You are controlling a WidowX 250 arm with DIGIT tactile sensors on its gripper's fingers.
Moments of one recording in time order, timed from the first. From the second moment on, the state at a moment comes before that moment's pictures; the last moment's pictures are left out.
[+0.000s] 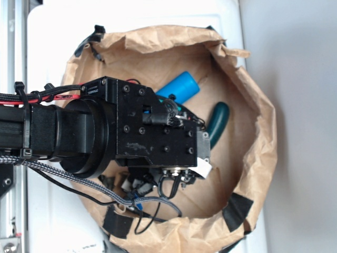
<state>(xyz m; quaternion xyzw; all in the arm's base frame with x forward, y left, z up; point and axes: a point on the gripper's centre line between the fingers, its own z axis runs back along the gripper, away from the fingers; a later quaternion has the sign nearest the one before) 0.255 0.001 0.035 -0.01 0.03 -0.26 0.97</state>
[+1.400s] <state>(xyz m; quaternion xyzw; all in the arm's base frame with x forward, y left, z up) 0.264 0.008 0.054 -0.04 0.01 -0.22 0.97</state>
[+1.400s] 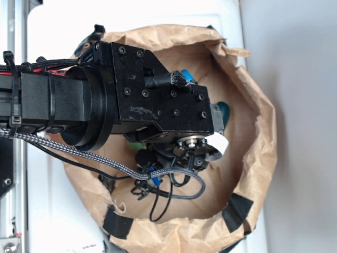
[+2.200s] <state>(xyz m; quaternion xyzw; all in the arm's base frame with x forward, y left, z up) 0.266 0.010 0.055 -0.04 0.02 -0.23 0.97</state>
